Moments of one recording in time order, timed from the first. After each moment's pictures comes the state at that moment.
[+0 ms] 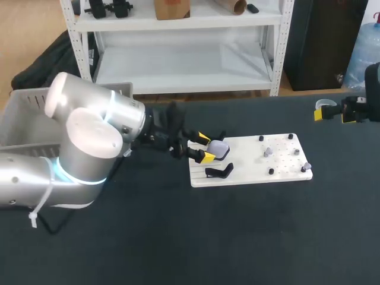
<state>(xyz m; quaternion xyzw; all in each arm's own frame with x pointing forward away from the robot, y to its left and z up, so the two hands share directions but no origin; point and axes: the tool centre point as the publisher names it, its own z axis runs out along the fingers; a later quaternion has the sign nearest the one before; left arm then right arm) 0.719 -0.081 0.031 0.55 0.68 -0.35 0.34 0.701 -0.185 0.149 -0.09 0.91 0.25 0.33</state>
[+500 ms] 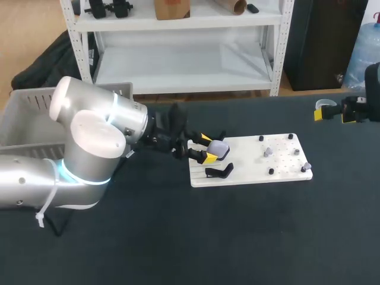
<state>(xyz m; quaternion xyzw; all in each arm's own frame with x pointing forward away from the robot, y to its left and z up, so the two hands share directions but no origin) 0.724 -0.087 0.021 0.55 0.67 -0.36 0.34 0.701 -0.185 0.149 -0.09 0.91 0.25 0.33</state>
